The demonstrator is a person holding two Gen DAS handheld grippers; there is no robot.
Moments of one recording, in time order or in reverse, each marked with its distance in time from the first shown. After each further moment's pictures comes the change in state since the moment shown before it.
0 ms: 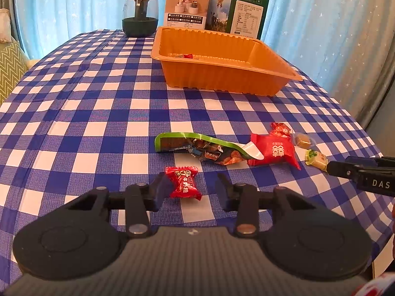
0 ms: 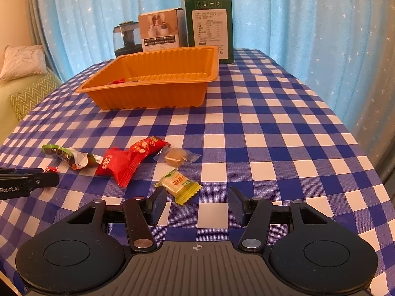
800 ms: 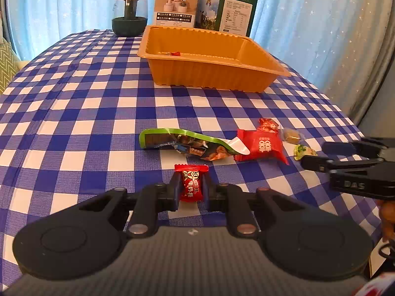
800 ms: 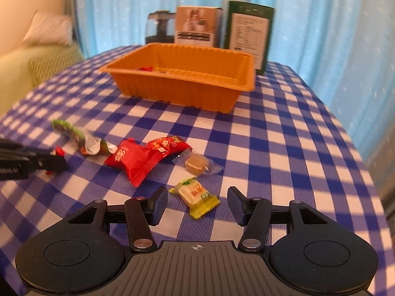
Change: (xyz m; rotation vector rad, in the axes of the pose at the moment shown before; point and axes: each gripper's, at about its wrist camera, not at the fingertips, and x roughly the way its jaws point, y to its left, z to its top) left arm -0.002 -0.008 -0.004 0.019 0.003 -0.045; right arm 0.022 0.022 0.004 -0.236 0.003 0.032
